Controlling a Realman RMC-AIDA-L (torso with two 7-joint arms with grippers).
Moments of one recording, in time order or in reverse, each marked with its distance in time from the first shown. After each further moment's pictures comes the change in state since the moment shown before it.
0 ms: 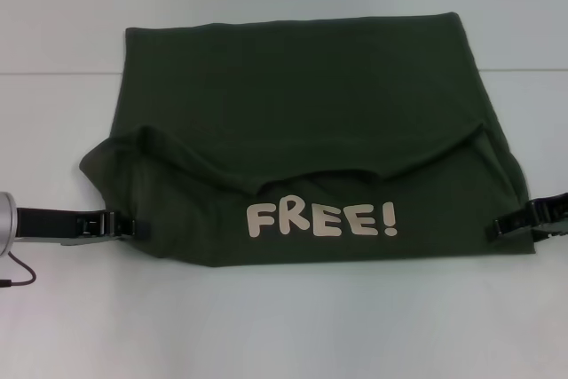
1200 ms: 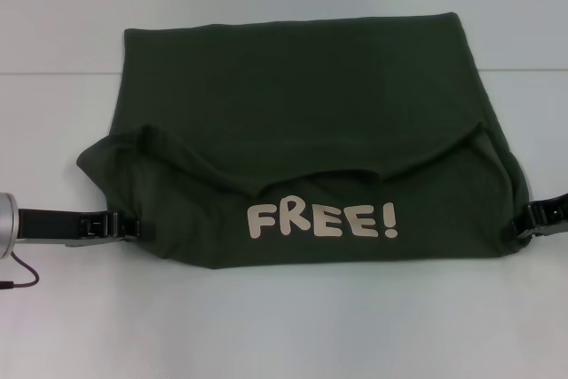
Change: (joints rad) left arm 0.000 -0.002 -0.009 0.000 -0.009 0.028 0.006; right arm -0.006 0.014 -0.002 -0.009 -0.007 0.014 -0.013
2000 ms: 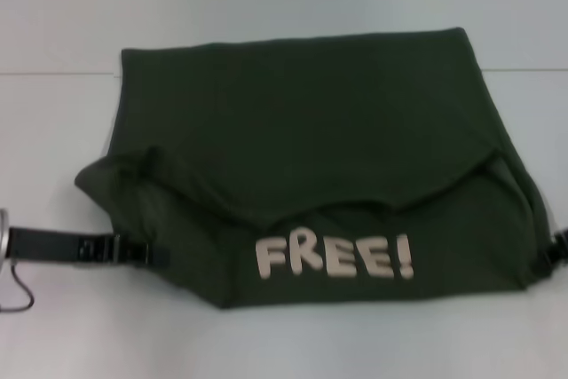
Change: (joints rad) left arm 0.014 0.013 -0.015 0.013 -0.019 0.202 0.040; right arm -0.010 -0.058 0.025 -0.003 0.005 -0.197 -0.094
